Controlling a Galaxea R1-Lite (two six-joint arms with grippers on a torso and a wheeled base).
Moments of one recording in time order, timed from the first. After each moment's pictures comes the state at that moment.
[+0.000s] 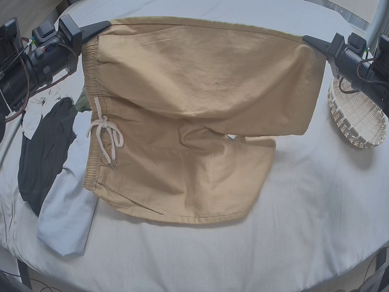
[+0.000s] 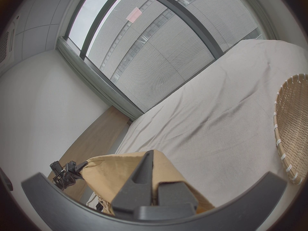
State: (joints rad) left arm -0.22 1.57 -1.25 -0.61 -0.37 -0.76; right arm 0.21 1.63 -1.27 -0.62 0.34 0.57
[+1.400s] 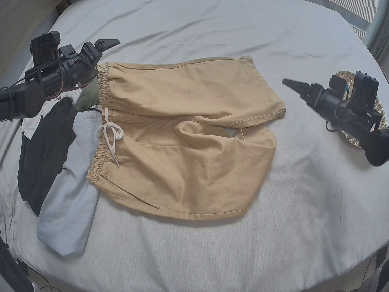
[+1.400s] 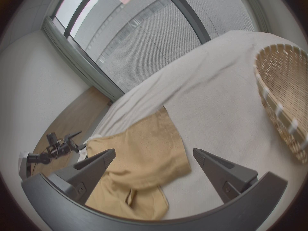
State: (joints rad) left arm -0.07 1.91 -1.60 -0.31 -0.30 -0.73; right arm 0.19 1.71 -0.96 -0.75 0.29 0.45
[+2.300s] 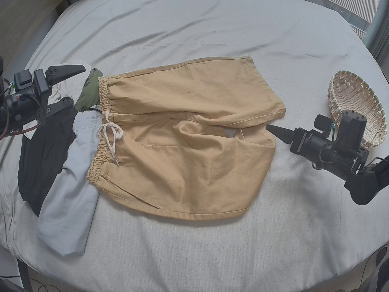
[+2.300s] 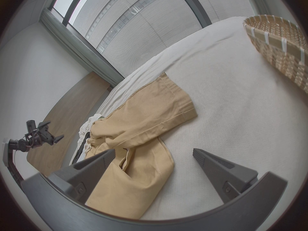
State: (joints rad) left arm 0.03 1.38 -1.02 -0.27 -0.59 -0.70; right arm 0.31 1.82 -0.74 -1.00 0.24 0.43
